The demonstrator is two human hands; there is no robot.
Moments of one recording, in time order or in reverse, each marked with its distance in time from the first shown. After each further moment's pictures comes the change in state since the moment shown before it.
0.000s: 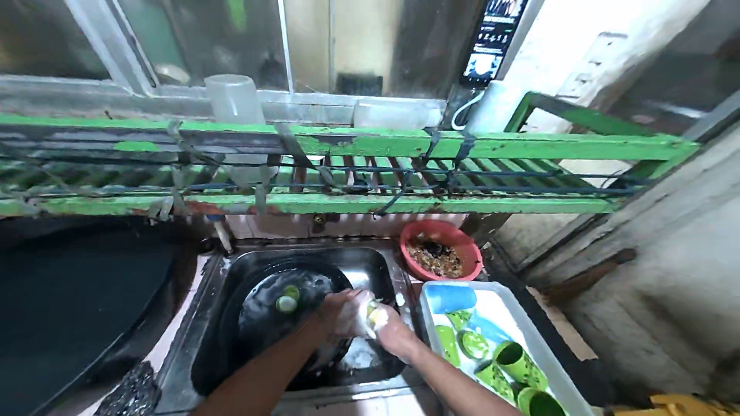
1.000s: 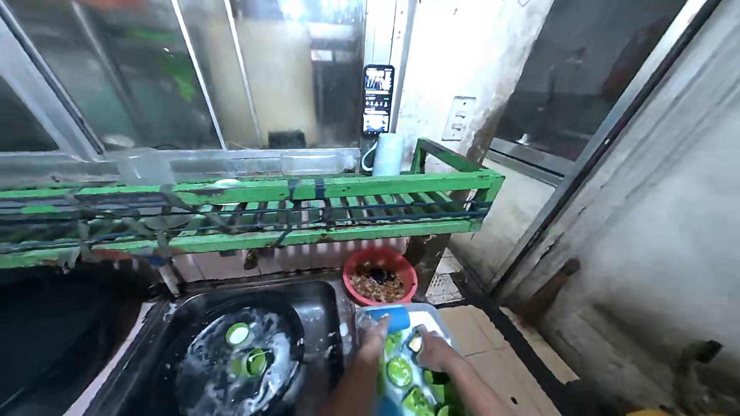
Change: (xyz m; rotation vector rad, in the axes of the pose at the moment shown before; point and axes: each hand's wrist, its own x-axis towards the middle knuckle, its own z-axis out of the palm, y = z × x) left_hand 0.186 0.194 0.113 -0.890 0.291 -0.748; right_hand -0.070 0.143 -0.217 -0.599 0.050 0.510
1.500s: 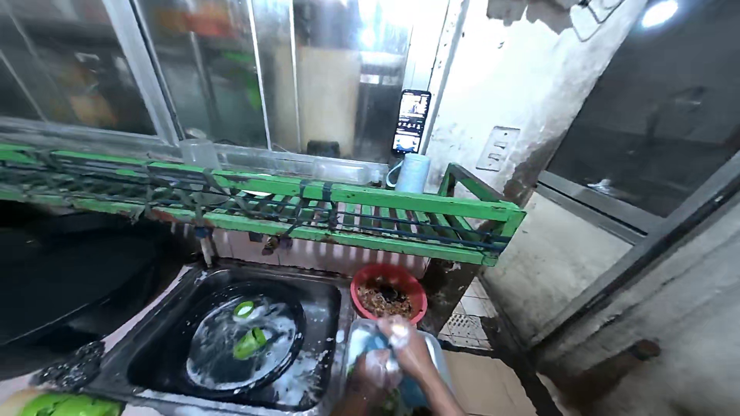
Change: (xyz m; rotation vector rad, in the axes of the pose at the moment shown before) left_hand -0.105 0.014 -0.009 0.469 -0.021 0.474; right_hand -0.027 -0.057 -0.042 0.338 0.306 -0.527
